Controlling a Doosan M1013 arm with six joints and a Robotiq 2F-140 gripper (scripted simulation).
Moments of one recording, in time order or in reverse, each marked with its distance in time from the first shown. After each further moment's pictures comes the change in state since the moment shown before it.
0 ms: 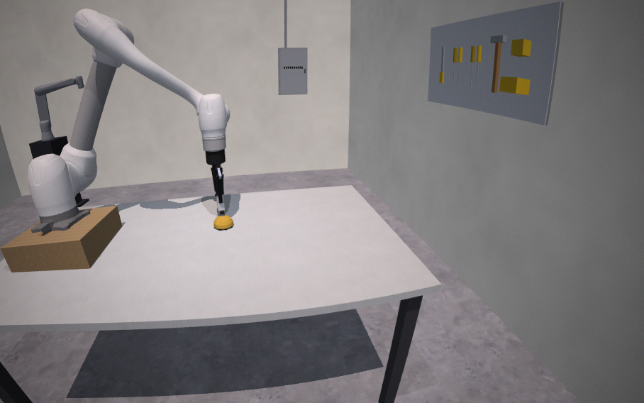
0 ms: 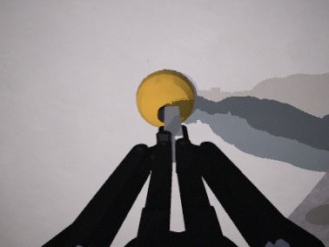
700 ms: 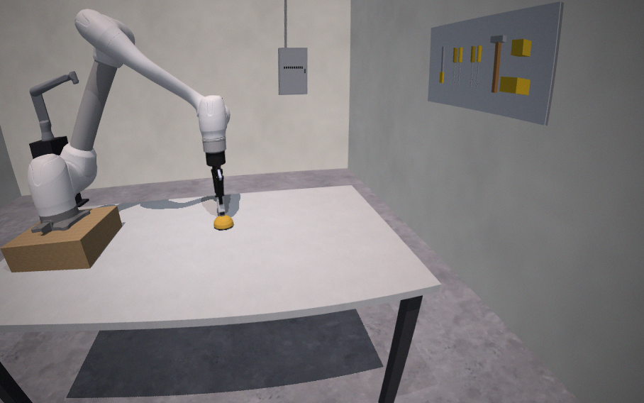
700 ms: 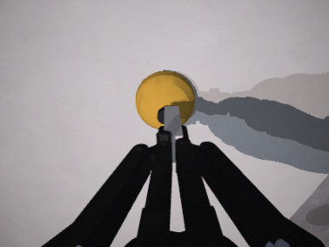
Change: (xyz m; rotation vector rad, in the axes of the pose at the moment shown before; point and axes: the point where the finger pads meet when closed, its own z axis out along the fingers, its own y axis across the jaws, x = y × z) arm 0.000 0.000 0.006 0.000 0.000 0.000
